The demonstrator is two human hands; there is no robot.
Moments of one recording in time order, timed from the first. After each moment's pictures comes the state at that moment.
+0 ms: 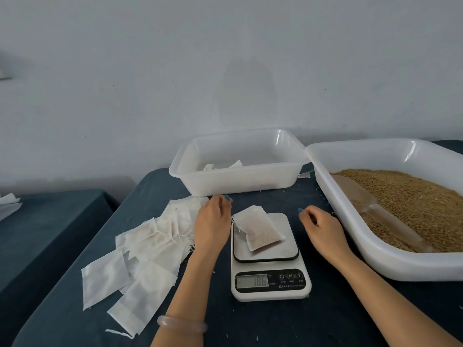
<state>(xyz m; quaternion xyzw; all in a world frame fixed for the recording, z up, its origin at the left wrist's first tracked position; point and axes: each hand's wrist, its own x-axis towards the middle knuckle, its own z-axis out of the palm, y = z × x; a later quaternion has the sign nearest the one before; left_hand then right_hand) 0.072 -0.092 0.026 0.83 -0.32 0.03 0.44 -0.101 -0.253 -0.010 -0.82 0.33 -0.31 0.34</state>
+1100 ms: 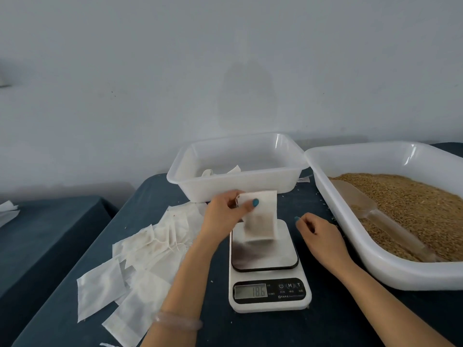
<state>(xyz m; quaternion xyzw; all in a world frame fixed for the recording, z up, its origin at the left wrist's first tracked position) 0.077 -0.111 0.050 0.73 -0.42 -0.12 0.52 -0.100 -0.254 -0.014 -0.83 0.33 -0.30 0.33</state>
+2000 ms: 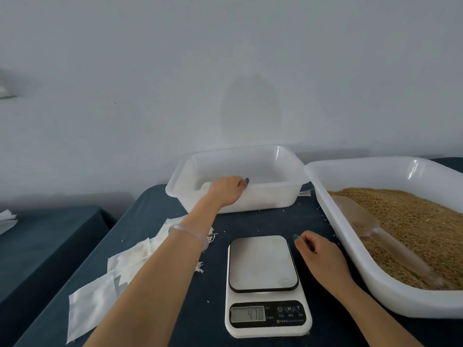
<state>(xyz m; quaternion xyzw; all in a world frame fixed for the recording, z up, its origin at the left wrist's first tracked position) 0.151 -0.199 0.092 0.88 -0.46 -0.03 0.14 -0.099 -0.254 -0.013 -0.83 0.34 -0.28 0.33</state>
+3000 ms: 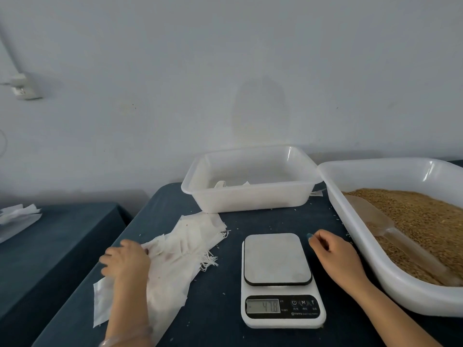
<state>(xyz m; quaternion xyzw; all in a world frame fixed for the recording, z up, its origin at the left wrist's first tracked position) 0.180 0.031 0.026 0.99 0.04 -0.01 0.13 -0.103 -0.250 -0.011 -0.84 0.34 -0.28 0.33</state>
